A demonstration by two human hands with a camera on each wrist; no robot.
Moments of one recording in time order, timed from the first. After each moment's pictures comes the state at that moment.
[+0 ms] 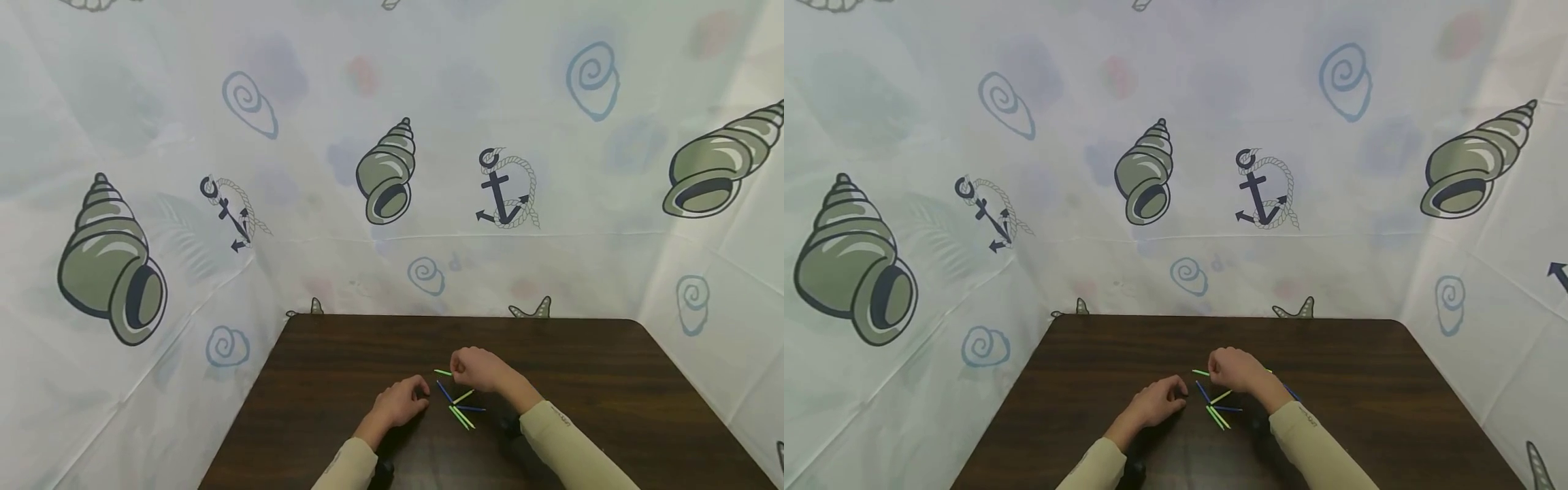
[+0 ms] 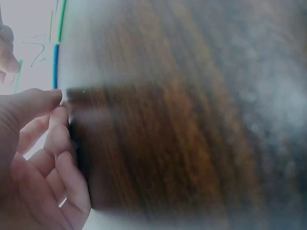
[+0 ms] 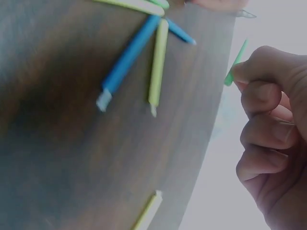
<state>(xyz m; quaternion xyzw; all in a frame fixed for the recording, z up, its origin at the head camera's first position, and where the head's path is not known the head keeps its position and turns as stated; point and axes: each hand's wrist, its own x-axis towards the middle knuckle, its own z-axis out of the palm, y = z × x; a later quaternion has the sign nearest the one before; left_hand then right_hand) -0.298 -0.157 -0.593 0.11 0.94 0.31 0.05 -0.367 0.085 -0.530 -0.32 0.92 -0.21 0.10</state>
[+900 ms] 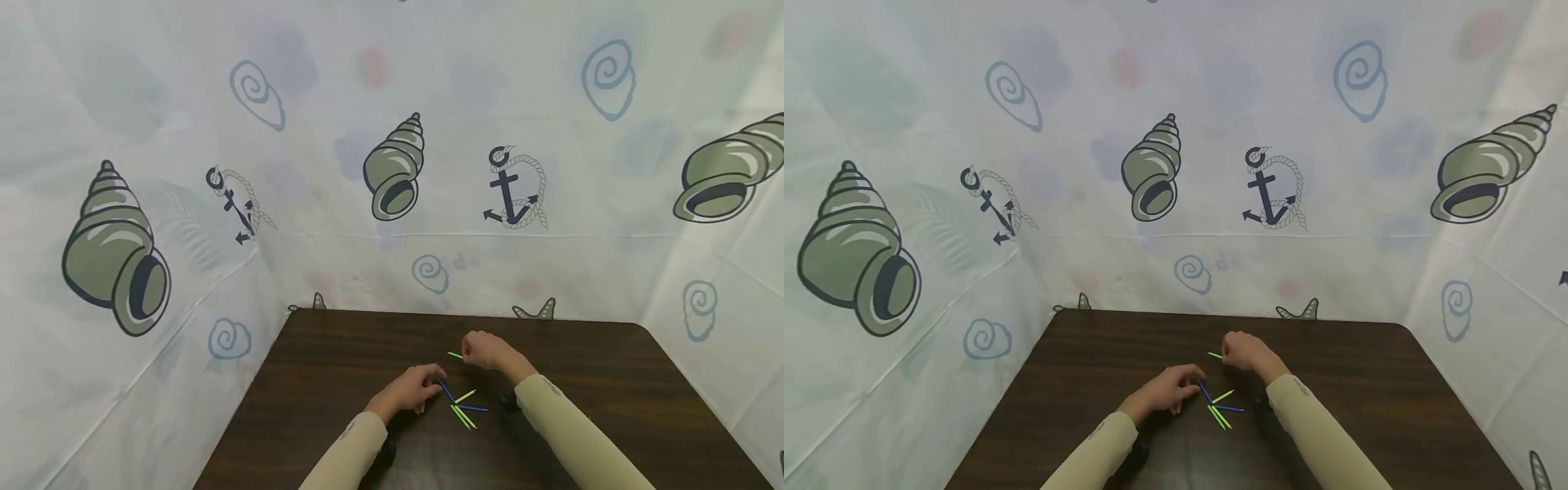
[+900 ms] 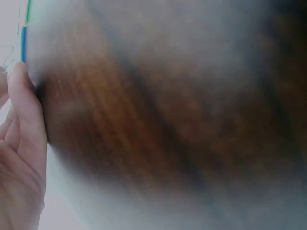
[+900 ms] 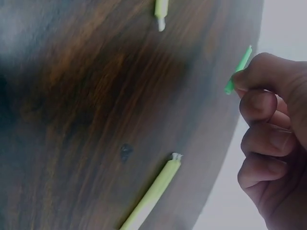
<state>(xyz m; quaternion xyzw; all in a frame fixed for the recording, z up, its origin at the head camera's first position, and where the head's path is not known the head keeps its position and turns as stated) -0.330 -0.147 -0.585 0.19 0.89 0.38 0.12 -0.427 0.088 -0.537 -0.26 0.95 -0.13 0.12</state>
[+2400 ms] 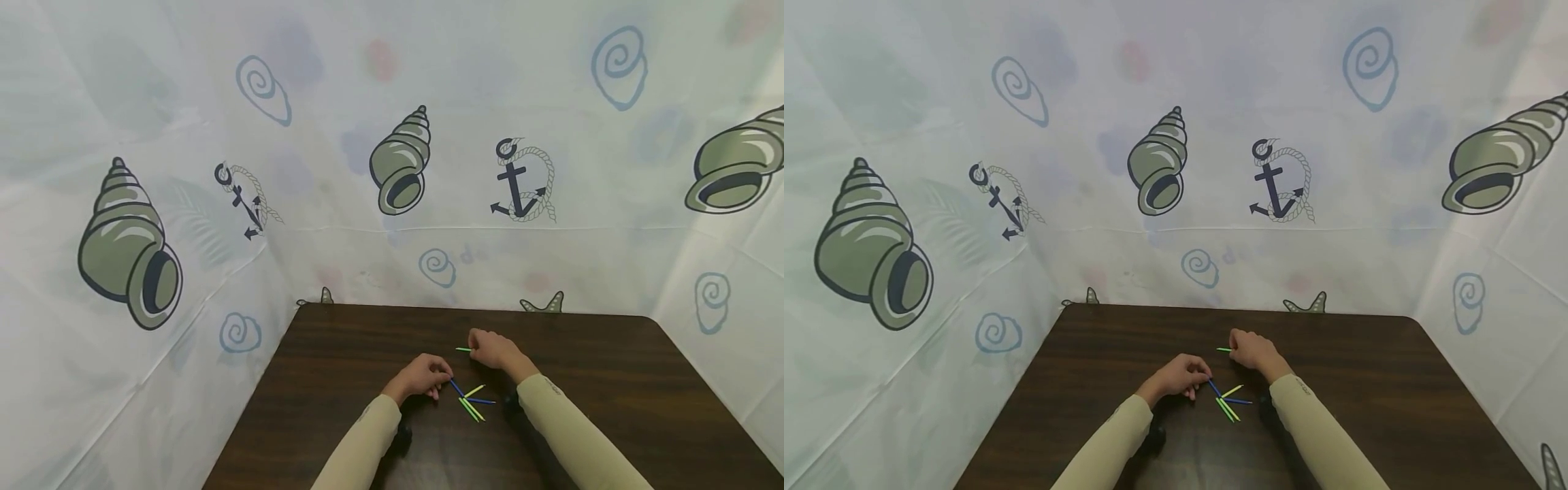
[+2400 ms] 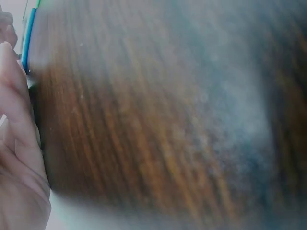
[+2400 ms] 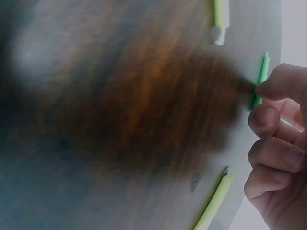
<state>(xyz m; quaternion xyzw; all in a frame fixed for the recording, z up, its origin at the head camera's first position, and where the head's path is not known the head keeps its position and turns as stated) -0.338 -0.146 -0.582 0.13 0.85 0.49 0.16 -0.425 0.085 -0.560 -0.21 0.96 -0.16 0.11</state>
